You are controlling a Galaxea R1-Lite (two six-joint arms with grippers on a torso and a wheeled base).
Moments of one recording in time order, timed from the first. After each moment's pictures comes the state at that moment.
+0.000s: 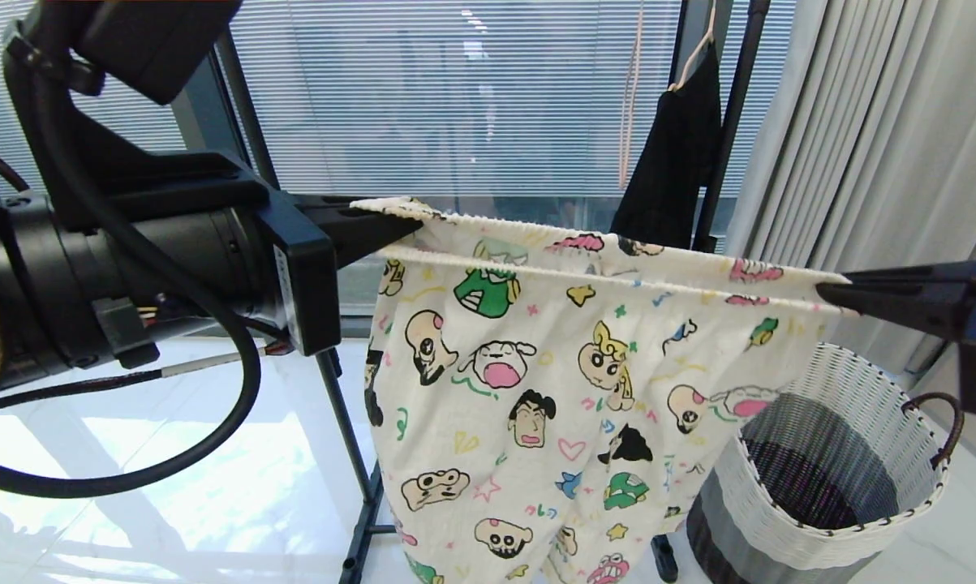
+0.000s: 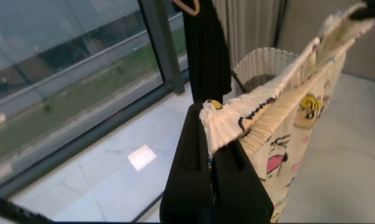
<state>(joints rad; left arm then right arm) -0.69 1.31 -1.06 -0.16 -0.09 0.25 0.70 1.15 -1.09 0.24 -0.03 -0.38</state>
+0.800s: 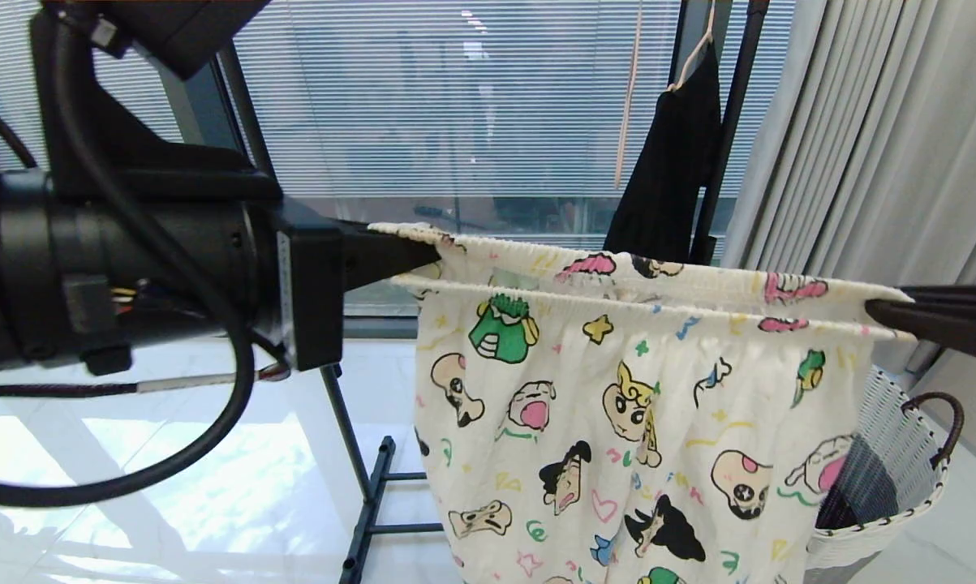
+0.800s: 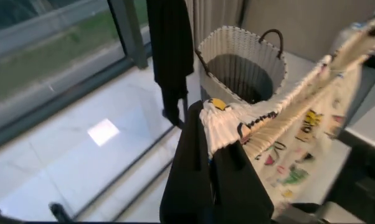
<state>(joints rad) -0.75 1.33 -1.21 0.14 -0.06 0.04 0.82 1.06 -1.03 0.16 -0.06 -0.37</state>
